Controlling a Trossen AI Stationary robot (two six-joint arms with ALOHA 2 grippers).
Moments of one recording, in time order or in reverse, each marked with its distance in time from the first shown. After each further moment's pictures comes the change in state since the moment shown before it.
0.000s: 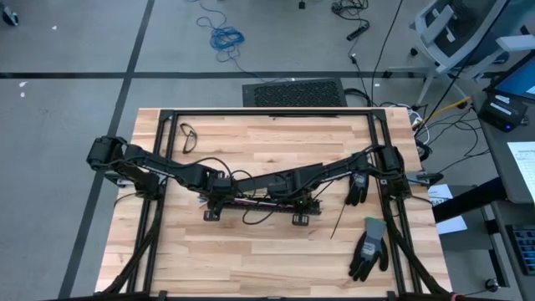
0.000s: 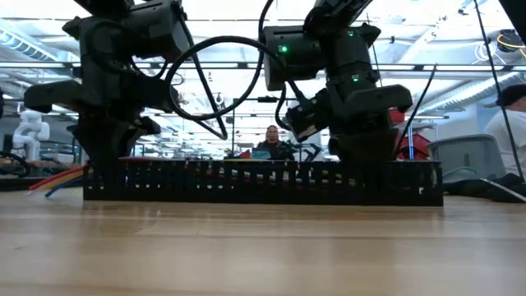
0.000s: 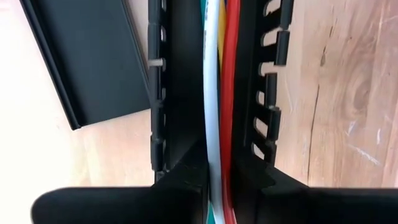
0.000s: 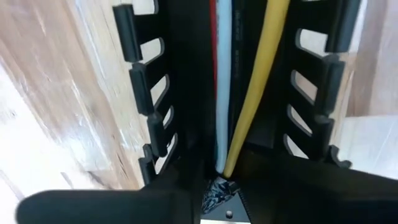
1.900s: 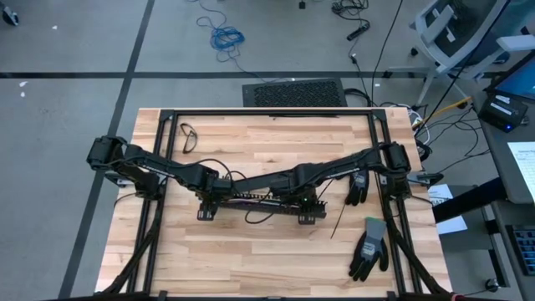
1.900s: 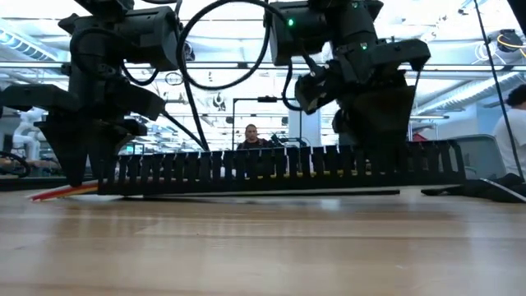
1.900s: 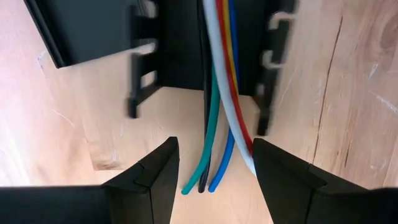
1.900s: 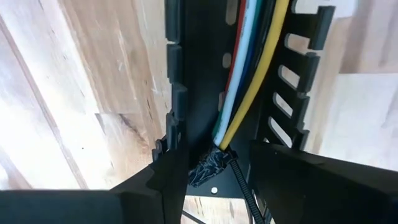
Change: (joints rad) left arm 0.001 -0.001 0.003 -0.132 0.006 -0.002; right arm -0.006 -0.093 0.066 -0.140 -0.046 -0.077
